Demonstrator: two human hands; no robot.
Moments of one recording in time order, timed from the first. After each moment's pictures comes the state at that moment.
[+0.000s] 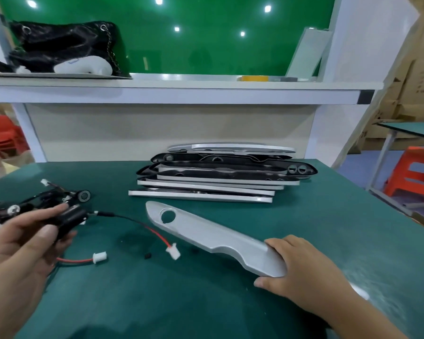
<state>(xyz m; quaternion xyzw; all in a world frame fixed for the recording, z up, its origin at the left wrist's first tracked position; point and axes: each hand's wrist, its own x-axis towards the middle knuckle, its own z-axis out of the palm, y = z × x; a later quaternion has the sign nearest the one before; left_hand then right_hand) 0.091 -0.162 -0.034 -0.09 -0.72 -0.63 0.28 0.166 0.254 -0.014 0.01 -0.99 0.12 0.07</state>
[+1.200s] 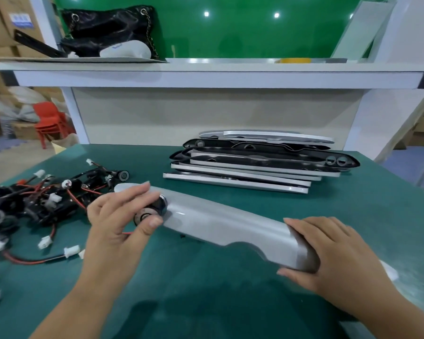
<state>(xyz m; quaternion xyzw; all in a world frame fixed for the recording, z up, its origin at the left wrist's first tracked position) 0.149 -0.081 0.002 -0.14 -0.81 -0.42 0.39 0.176 0.230 -0.001 0.15 -0.96 0.05 0.25</state>
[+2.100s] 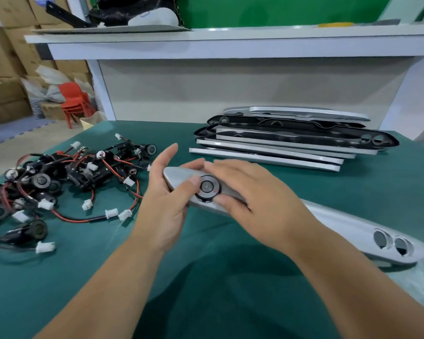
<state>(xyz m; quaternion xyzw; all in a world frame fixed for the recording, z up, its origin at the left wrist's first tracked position) 0.150 -0.069 0.004 -0.10 -0.57 -0.80 0.13 0.157 0.098 0.035 0.33 -0.90 0.25 0.16</state>
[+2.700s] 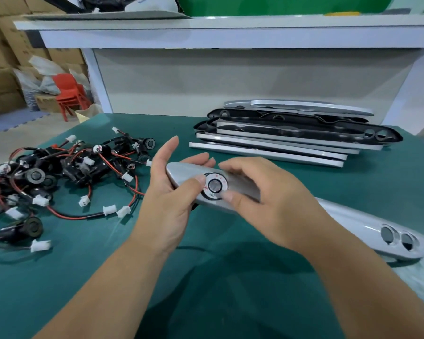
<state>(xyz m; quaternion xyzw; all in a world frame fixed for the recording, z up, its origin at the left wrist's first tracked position) 0.152 -0.068 0.005 -0.10 -0.59 -0.79 0.13 0.157 0.100 0.033 0.26 -0.88 0.37 0.14</state>
